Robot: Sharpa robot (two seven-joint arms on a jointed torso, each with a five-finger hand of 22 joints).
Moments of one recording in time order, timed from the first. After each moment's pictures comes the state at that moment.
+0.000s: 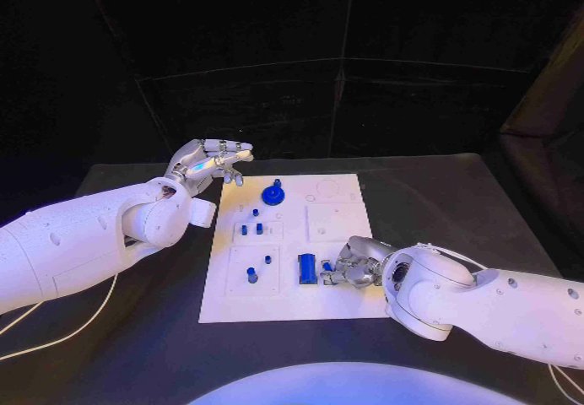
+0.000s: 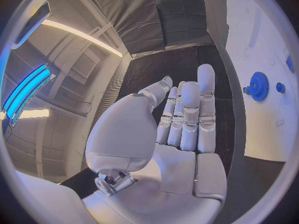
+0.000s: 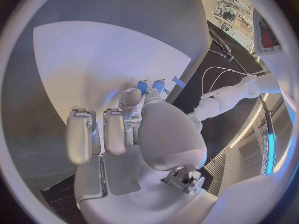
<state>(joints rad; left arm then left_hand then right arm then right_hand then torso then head) 1.18 -0.79 -0.08 1.34 -0.04 -0.18 0.45 1.29 -0.07 0.40 -0.07 0.05 1.04 0.17 0.12 0.07 1.13 0.10 0.23 0.08 1.25 0.01 1.08 0.49 0.17 1.22 0.11 0.66 0.64 0.96 -0.89 -0.05 1.86 -1.33 -0.32 -0.65 1.33 0.12 -0.19 0.29 0.51 1.08 0.05 0.40 0.26 1.41 -0.03 0.76 1.01 1.47 -0.08 1.40 1.31 0.04 1.47 0.03 1.49 1.31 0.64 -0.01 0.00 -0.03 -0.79</state>
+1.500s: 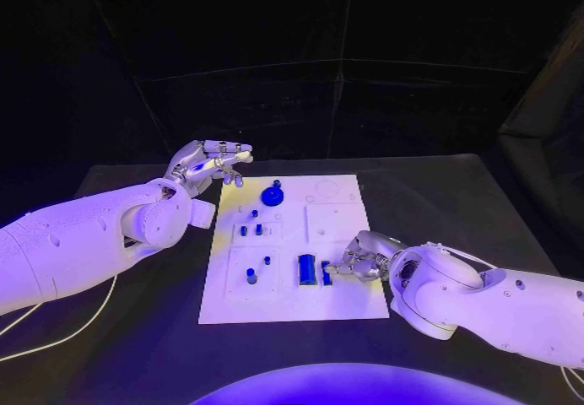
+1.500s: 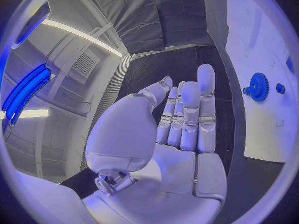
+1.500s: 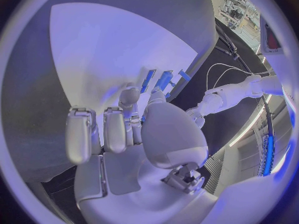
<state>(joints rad) 1.18 -0.79 -0.08 1.34 -0.04 -0.18 0.44 1.29 -0.07 0.40 -0.07 0.05 1.04 0.17 0.12 0.07 1.13 0.10 0.23 0.08 1.25 0.01 1.08 0.49 0.17 1.22 0.11 0.66 0.64 0.96 -0.92 -0.05 1.86 -1.37 -0.39 -0.66 1.21 0.08 -0.31 0.28 0.26 1.03 0.06 0.40 0.27 1.39 -0.01 0.72 0.99 1.47 -0.08 1.37 1.26 0.04 1.47 0.03 1.47 1.31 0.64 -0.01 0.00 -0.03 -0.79</state>
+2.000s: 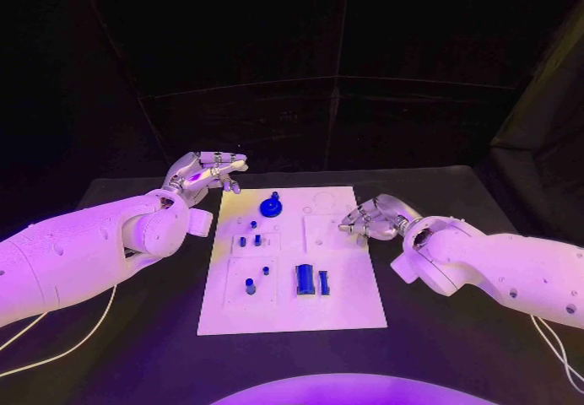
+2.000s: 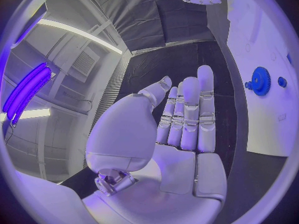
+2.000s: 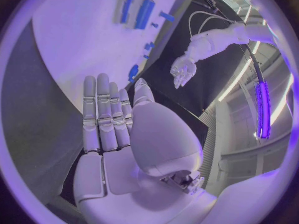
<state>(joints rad) 1.17 -0.77 -0.08 1.28 0.00 -0.19 0.45 1.28 -0.06 0.38 -0.05 0.05 1.04 0.17 0.13 0.07 1.11 0.10 0.23 0.07 1.11 0.02 0.95 0.39 0.17 1.12 0.12 0.57 0.60 1.07 -0.90 -0.05 1.59 -0.76 -0.49 -0.07 1.48 0.10 -0.29 0.19 0.27 0.90 0.18 0.23 0.19 1.10 0.12 0.13 0.46 1.09 0.07 0.38 0.40 0.17 0.87 0.16 0.56 0.65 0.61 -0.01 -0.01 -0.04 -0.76</state>
